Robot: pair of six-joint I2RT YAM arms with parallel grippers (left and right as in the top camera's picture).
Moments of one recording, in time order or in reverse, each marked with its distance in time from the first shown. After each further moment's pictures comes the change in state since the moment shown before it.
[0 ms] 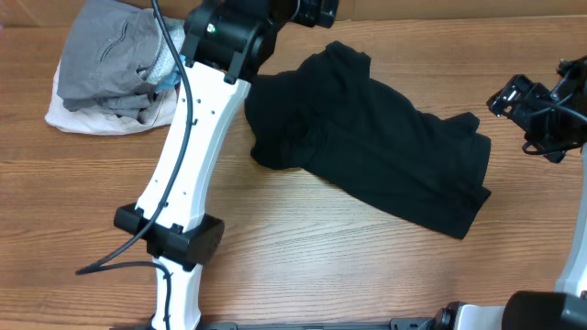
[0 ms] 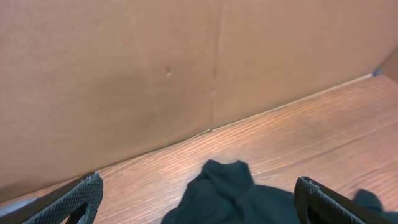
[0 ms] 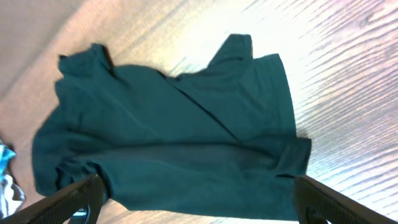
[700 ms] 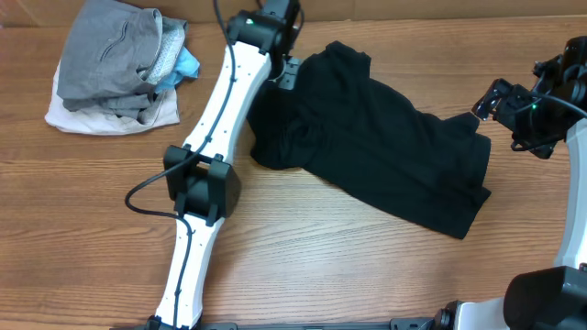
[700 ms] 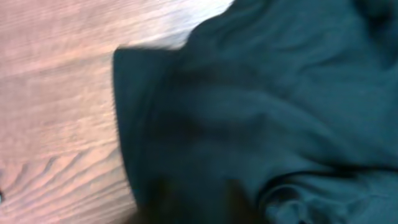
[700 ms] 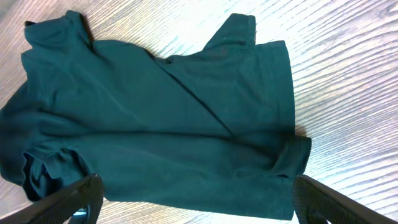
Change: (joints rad) left arm 0.096 0.397 -0.003 -0.429 0.015 -0.090; right arm 0.044 0.076 0.000 -0.013 0.027 -0.058
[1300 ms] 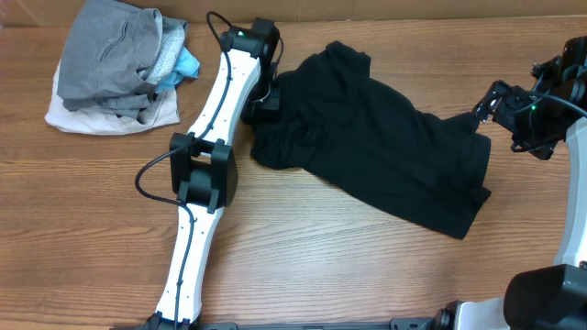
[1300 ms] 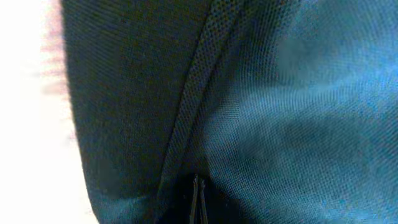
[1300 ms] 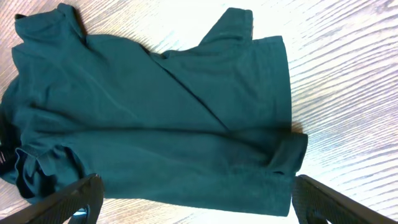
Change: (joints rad) left arm 0.055 0.177 0.000 -0.119 0.069 -0.028; right arm 0.000 0.004 0.000 -0.015 0.007 -0.010
